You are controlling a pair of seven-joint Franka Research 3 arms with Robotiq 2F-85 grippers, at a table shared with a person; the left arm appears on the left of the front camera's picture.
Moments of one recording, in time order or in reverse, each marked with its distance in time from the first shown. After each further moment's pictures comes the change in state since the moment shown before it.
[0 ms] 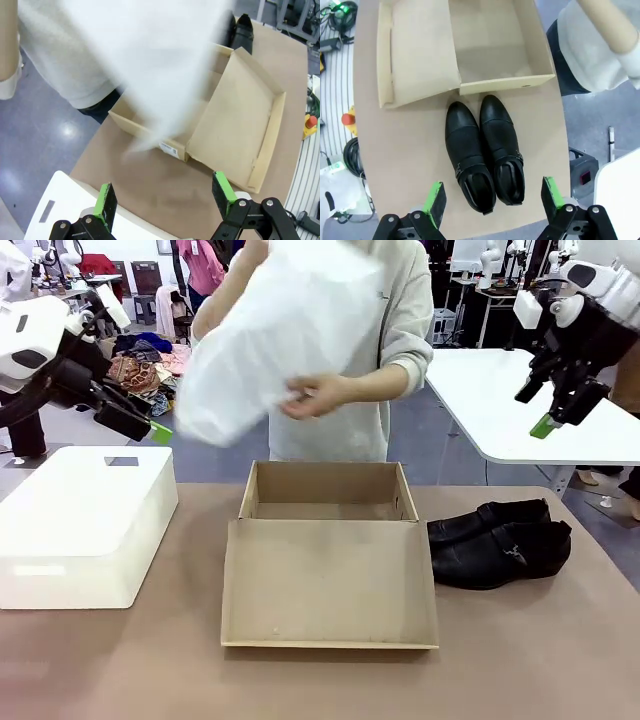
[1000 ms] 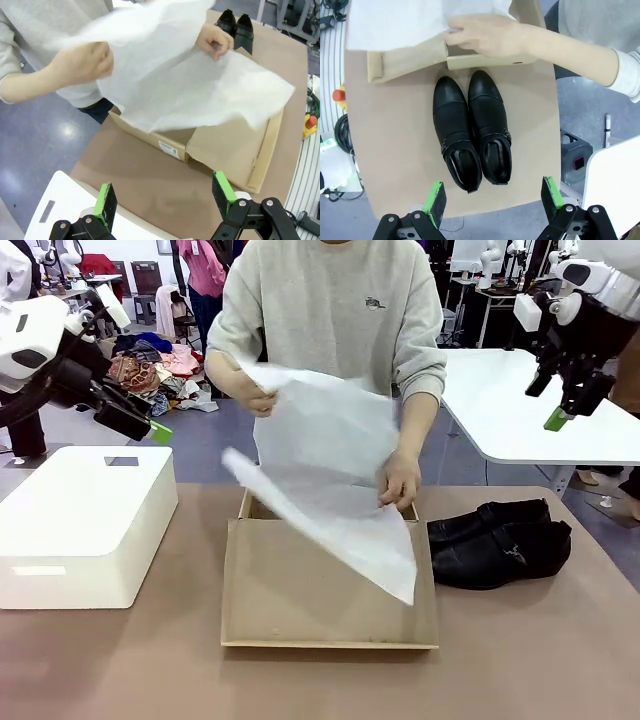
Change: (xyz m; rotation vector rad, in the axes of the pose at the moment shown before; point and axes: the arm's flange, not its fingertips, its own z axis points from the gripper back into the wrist) left arm 0.000 0.000 0.000 0.000 0.000 0.000; right arm -0.009 -0.026 0.004 0.000 0.104 0.040
